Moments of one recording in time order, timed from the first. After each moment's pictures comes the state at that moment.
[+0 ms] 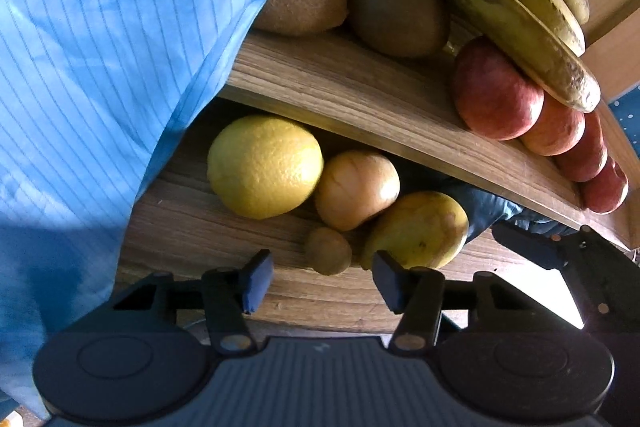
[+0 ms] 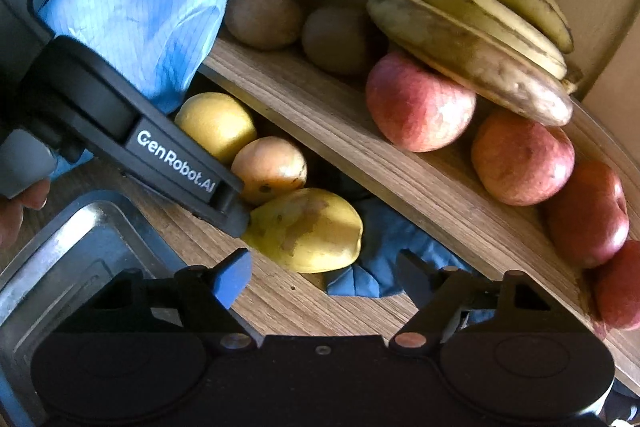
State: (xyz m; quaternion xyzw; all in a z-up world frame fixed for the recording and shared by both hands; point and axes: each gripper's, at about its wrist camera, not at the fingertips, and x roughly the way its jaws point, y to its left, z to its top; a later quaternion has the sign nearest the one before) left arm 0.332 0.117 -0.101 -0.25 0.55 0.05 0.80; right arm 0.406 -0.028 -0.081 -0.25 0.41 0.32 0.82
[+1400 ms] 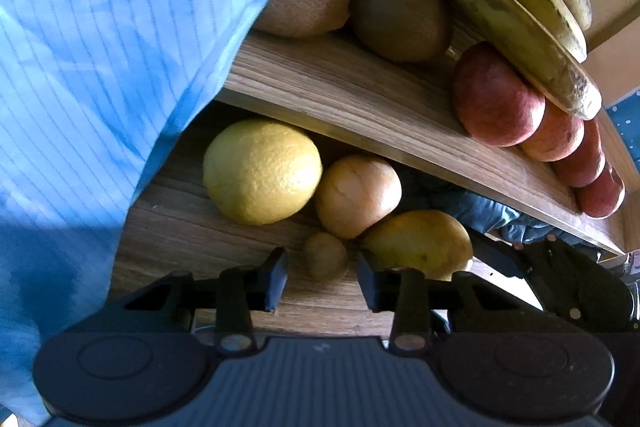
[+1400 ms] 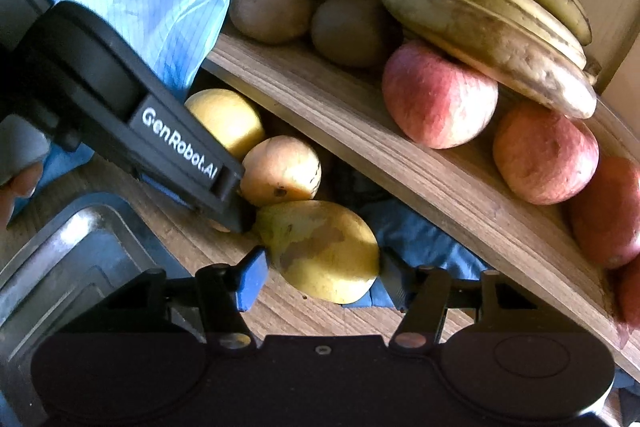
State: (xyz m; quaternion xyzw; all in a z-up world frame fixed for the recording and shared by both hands) left arm 0.324 0.133 -0.092 -0.26 0.55 0.05 0.80; right arm 0.401 -0.023 -0.093 -0.24 0.41 0.33 0.82
